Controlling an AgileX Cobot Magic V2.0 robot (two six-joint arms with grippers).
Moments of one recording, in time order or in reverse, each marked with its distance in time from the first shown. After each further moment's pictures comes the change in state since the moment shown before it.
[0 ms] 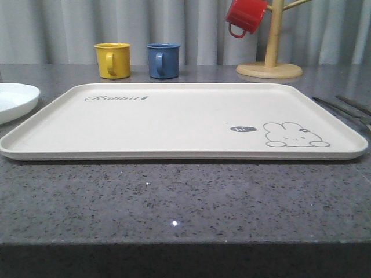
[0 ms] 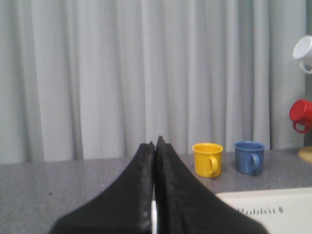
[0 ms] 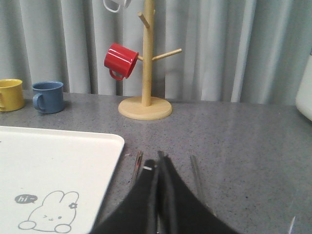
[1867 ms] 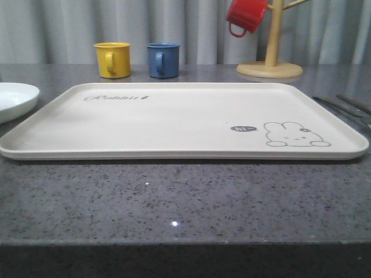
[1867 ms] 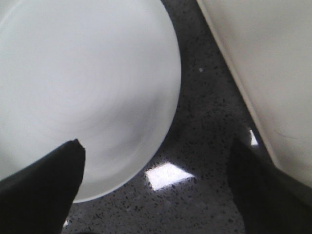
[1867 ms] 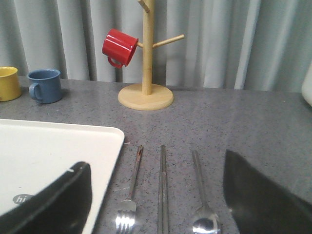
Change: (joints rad) left arm -0.205 1.273 -0.770 0.059 0.869 0.189; right arm 0.000 0.147 -0.077 0.002 0.007 0.000
